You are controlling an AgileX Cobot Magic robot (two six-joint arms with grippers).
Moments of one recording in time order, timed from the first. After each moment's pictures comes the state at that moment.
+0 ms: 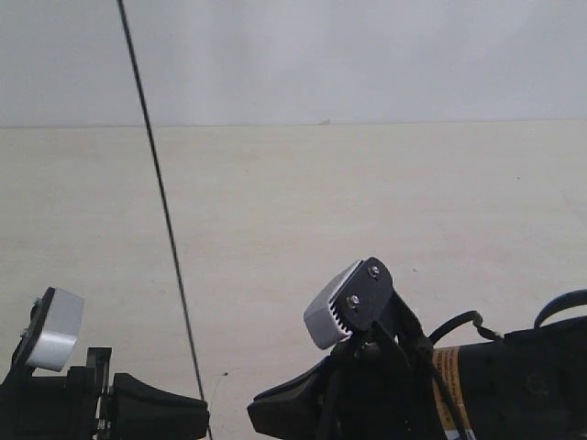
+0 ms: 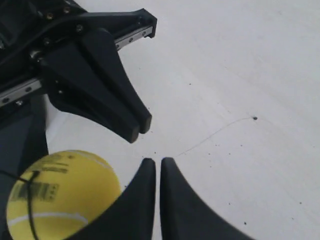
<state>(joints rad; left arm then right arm) -0.20 1.81 -0.14 1.13 -1.21 -0.39 0.80 1.58 -0.40 -0.86 -0.71 0.89</state>
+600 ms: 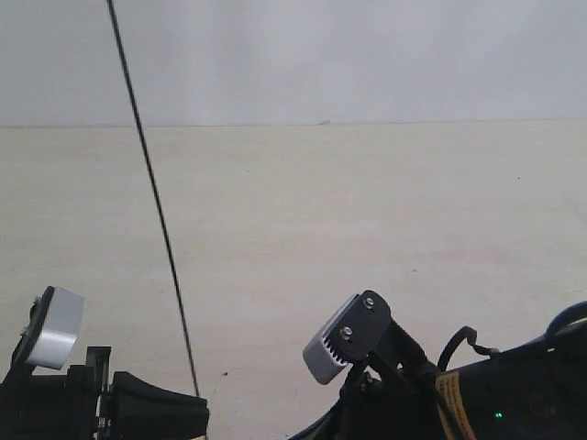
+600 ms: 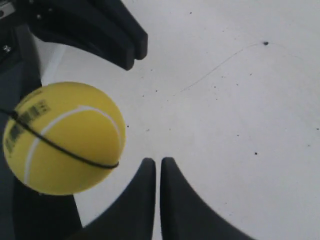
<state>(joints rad) -0.20 1.81 -0.14 1.12 -1.21 -0.39 0.80 1.58 -0.40 -1.11 -0.61 1.14</state>
